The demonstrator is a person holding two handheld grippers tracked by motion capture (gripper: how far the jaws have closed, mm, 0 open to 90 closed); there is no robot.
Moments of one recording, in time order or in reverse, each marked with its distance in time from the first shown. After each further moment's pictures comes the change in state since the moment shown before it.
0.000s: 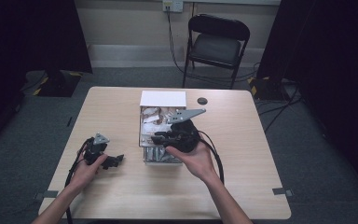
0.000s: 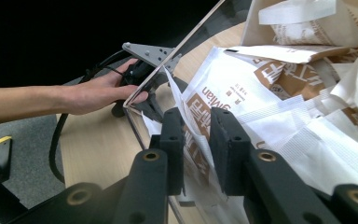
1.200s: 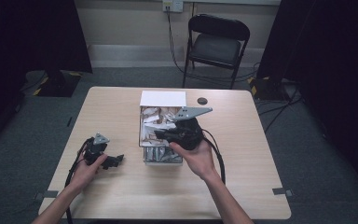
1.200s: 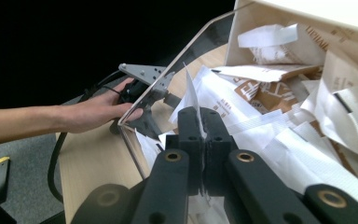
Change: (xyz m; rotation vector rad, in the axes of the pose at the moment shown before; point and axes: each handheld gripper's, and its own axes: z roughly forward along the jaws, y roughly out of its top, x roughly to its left) left arm 0.000 0.000 0.000 0.000 0.000 0.000; right arm -0.004 0.001 -0.009 -0.082 -0.017 0.029
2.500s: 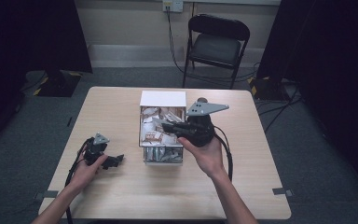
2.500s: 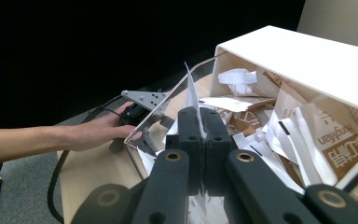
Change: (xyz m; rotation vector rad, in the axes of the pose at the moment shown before) left arm 0.000 0.000 0.000 -0.001 -0.001 -0.001; right arm -0.002 0.010 -0.033 -0.095 -0.016 -0.012
